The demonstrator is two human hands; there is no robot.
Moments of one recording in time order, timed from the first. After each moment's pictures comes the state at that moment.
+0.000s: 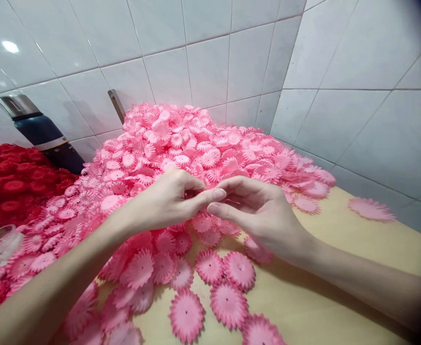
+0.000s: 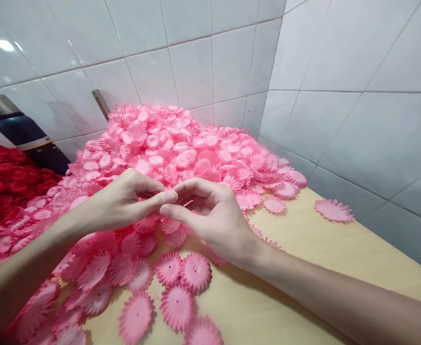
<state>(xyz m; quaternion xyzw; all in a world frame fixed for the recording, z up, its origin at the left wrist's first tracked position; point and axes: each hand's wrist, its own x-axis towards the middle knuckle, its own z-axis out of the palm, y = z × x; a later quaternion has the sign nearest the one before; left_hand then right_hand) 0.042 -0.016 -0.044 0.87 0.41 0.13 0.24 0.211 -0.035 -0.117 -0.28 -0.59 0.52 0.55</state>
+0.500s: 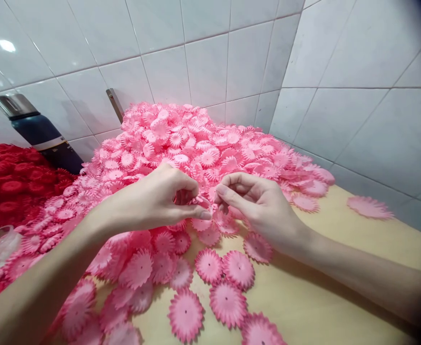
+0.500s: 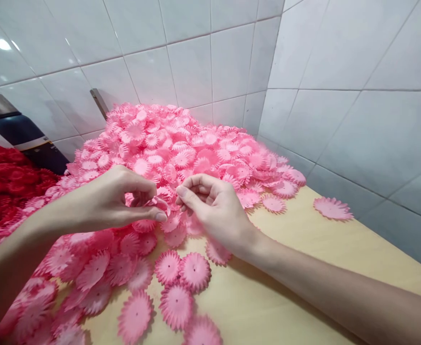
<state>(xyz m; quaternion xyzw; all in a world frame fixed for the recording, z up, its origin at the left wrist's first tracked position) 0.031 -0.018 -0.029 0.92 0.38 0.05 0.14 0.216 -0.026 -0.117 -0.35 -0.56 0.52 0.55</state>
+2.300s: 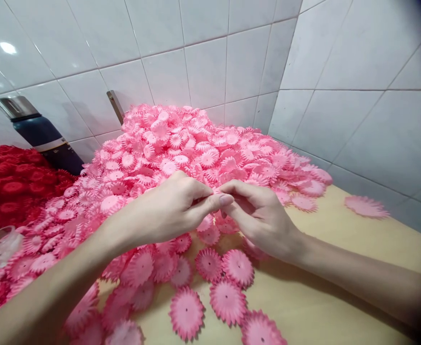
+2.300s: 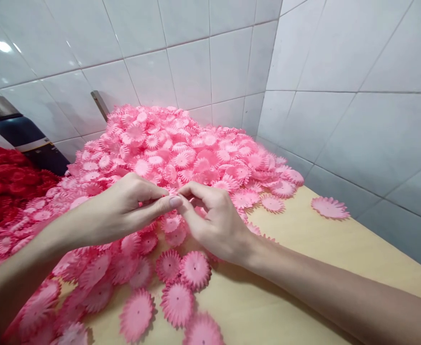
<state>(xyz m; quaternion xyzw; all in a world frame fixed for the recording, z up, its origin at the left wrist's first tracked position) 0.049 -0.029 -0.038 0.89 0.40 0.10 0.21 0.215 -0.030 -0.124 -0.30 -0.73 0.33 0.52</state>
